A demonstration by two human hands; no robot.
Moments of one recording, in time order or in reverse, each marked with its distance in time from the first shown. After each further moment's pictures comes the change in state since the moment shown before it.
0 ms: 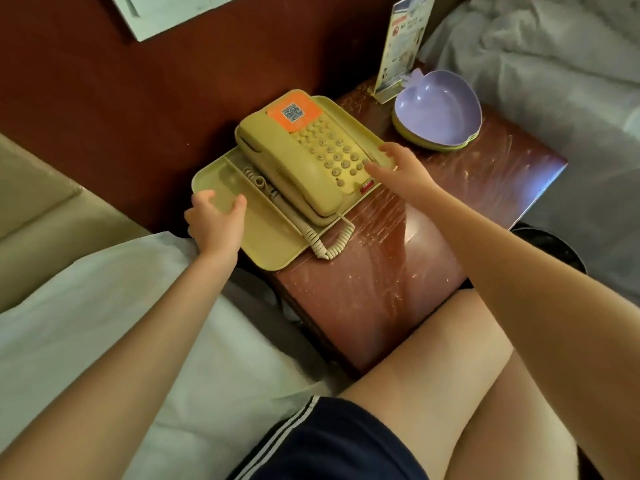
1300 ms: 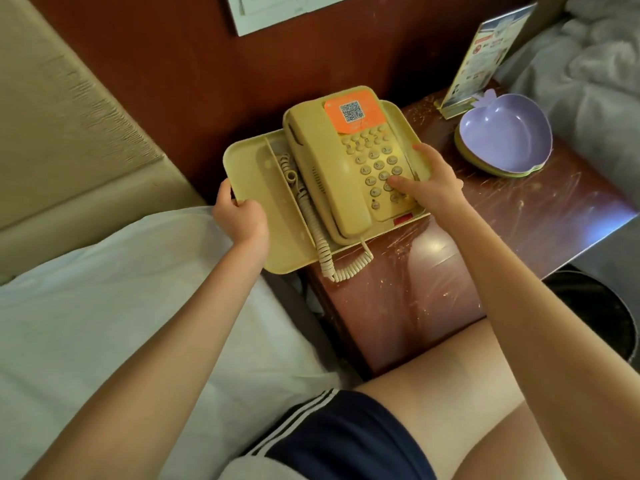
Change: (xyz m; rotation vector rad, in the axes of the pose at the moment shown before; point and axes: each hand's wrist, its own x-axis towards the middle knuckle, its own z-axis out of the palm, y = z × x) left_hand -0.001 -0.013 -0.016 -0.455 0.369 -0.059; right_hand -0.018 -0.042 0.016 0.127 -0.032 0.104
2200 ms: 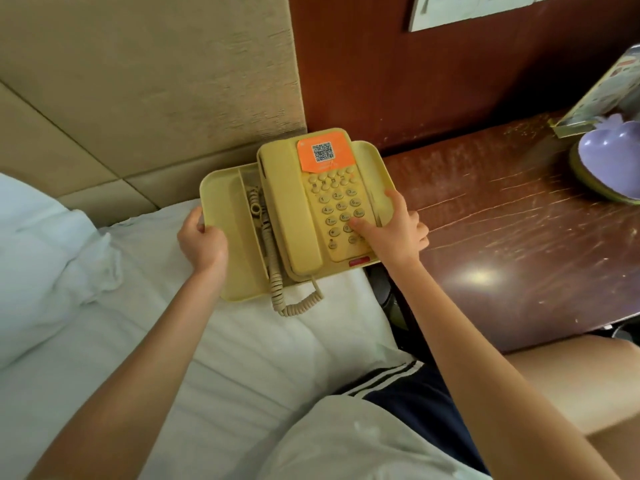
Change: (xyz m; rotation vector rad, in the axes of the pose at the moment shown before) left_hand 0.057 -0.052 -0.223 0.086 0.220 -0.034; right_hand -0.144 -0.067 0.166 -0.145 -0.108 -0.082
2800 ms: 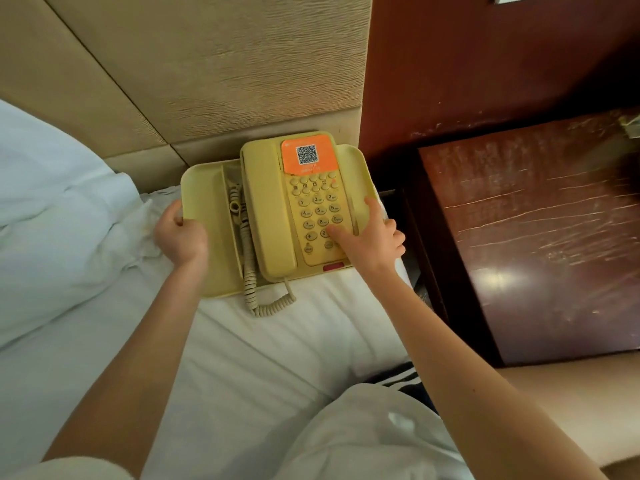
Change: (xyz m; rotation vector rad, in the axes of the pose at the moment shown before) left_hand 0.033 -0.024 -0.071 0.122 0.197 -0.029; right_hand -0.035 -0.024 0.086 -0.075 -0.127 -0.020
